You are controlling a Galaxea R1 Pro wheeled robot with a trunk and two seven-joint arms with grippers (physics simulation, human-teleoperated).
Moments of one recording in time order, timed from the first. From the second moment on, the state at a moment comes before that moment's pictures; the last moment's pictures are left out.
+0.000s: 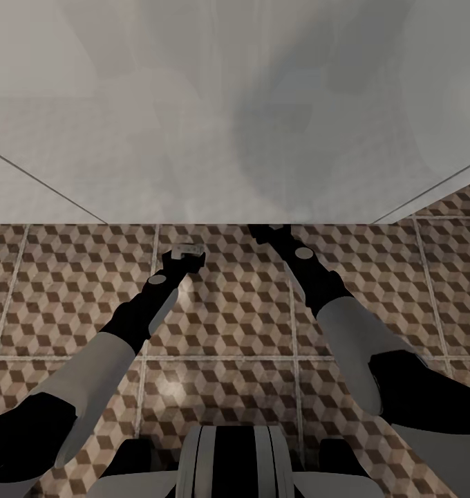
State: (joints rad) left arm -1.05 -0.01 -0.37 -0.76 0.24 0.14 0.14; right arm -1.24 0.14 0.11 -0.55 0.14 -0.11 0.14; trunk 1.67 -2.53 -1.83
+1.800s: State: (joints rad) left arm -1.05 -0.02 -0.37 -0.71 0.25 0.14 0.14; right arm -1.24 0.13 0.11 -0.56 0.09 -0.17 0.33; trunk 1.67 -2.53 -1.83
